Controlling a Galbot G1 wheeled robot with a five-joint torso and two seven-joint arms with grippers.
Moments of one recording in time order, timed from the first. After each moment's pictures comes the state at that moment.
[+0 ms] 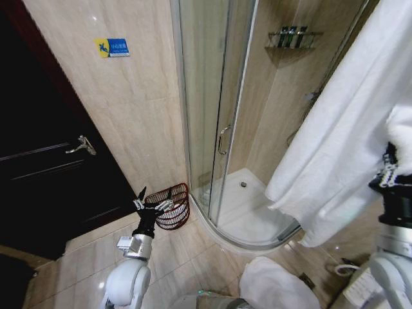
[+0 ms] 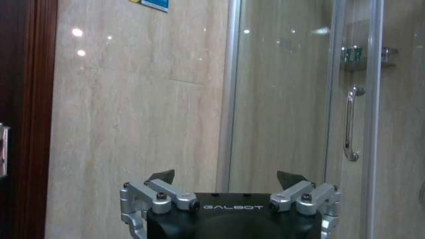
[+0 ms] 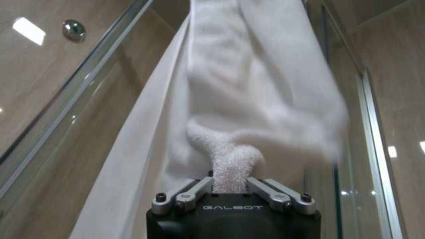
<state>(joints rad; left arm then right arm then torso) 1.67 -1.51 -0.55 -2.28 -0.12 -0.04 0.01 -1.69 1.11 1.13 2.25 0.42 0.47 0.09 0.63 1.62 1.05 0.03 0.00</state>
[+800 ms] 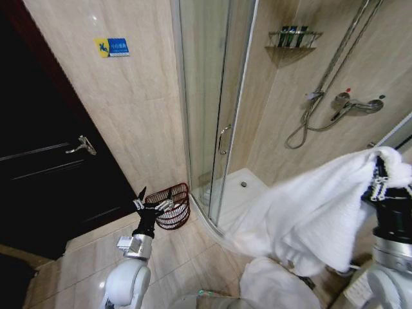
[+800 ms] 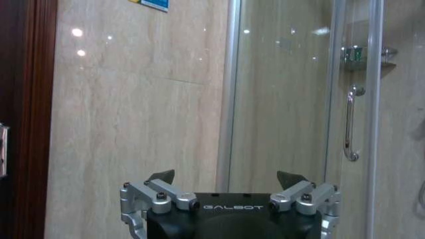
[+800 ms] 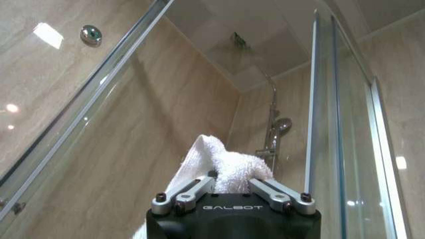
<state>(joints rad) 1.67 -1.51 -0.55 -2.28 -0.12 -0.04 0.01 -1.73 1.15 1.13 2.25 0.38 0.54 0.05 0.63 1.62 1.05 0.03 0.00</state>
